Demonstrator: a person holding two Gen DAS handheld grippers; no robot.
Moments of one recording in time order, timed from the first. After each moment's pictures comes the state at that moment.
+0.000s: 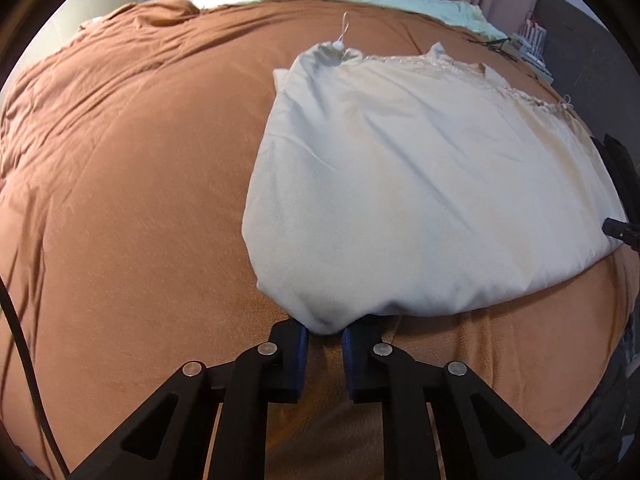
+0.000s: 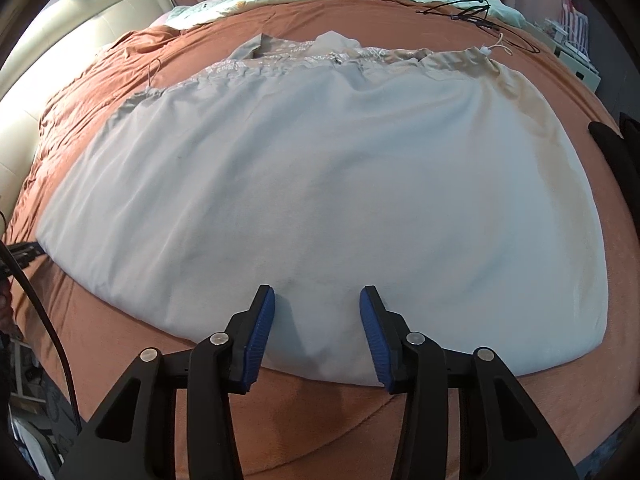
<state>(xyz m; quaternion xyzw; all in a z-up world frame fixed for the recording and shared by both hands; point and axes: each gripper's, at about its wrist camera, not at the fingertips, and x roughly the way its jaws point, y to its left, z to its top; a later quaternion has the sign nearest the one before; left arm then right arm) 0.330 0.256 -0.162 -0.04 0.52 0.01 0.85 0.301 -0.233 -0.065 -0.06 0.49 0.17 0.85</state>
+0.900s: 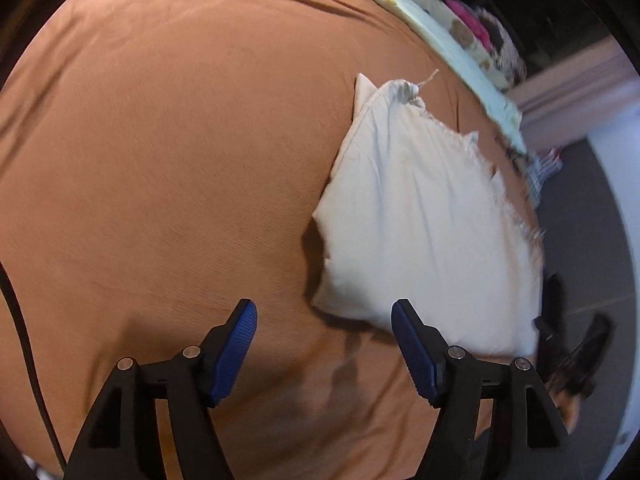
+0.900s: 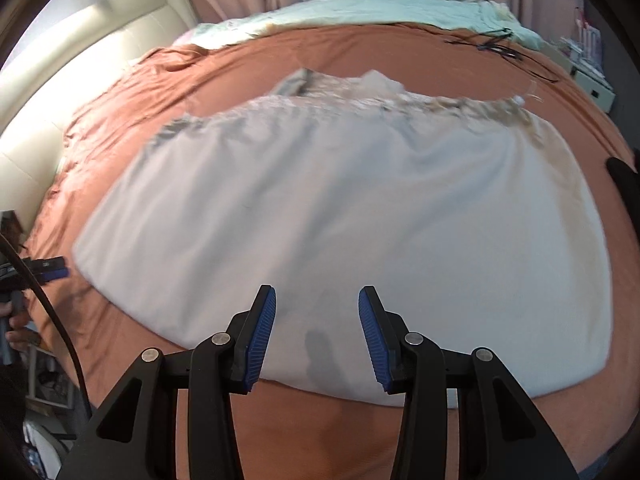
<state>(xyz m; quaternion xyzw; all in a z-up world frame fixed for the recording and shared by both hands) 0.311 0.326 -0.168 -0.36 0.50 0.01 0.79 0.293 -0.201 -0.029 -0.03 0.45 0.24 0.86</state>
